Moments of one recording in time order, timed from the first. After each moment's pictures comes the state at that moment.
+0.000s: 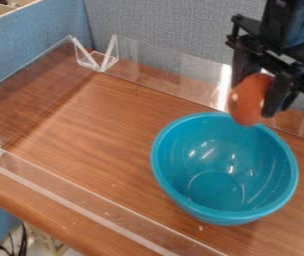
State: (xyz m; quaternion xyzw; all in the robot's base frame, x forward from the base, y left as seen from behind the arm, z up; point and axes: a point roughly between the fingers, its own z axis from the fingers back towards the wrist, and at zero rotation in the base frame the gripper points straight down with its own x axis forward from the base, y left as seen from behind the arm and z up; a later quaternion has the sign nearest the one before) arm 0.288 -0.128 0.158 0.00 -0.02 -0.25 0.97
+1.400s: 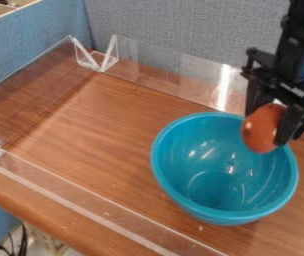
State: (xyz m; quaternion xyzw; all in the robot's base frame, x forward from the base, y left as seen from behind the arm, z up) arm 0.296 -0.144 0.127 -0.01 -0.01 -0.27 0.96
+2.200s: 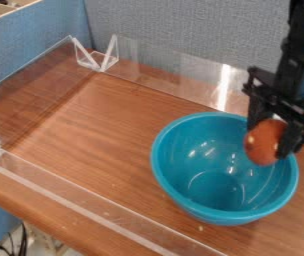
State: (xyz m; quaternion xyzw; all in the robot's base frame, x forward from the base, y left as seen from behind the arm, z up) arm 0.301 -0.156 0.104 -0.01 0.00 -0.25 0.97
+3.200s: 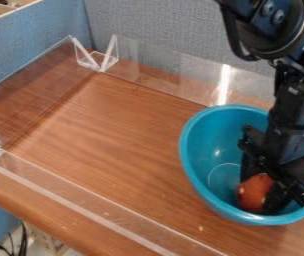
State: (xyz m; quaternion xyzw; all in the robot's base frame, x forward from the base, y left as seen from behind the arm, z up) arm 0.288 -0.156 0.042 -0.02 0.00 -0.31 0.95
